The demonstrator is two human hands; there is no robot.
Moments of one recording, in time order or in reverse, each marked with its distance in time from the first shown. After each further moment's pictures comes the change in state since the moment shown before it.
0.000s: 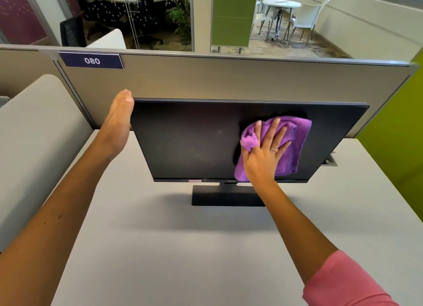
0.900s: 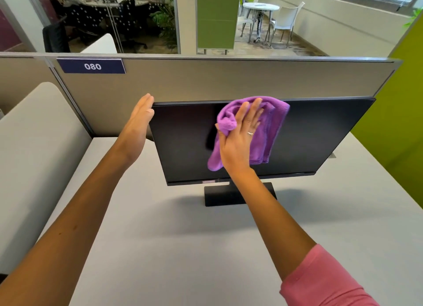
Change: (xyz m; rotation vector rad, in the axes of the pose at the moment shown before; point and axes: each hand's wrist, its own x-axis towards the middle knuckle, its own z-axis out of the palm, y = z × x) left_hand 0.002 -0.008 -0.025 -0.103 -0.221 0.107; right_hand 0.012 -0.134 -0.003 0.333 0.102 0.011
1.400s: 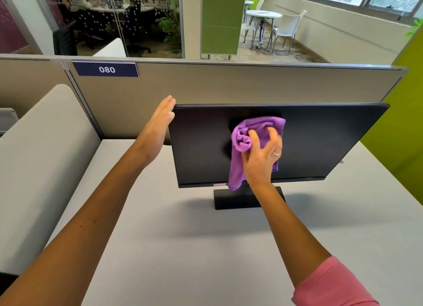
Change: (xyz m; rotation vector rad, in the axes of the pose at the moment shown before) left_hand 0.009 -0.013 -0.012 -0.018 -0.103 0.055; right_hand -0.036 0.024 -0.006 -0.142 -0.001 0.041
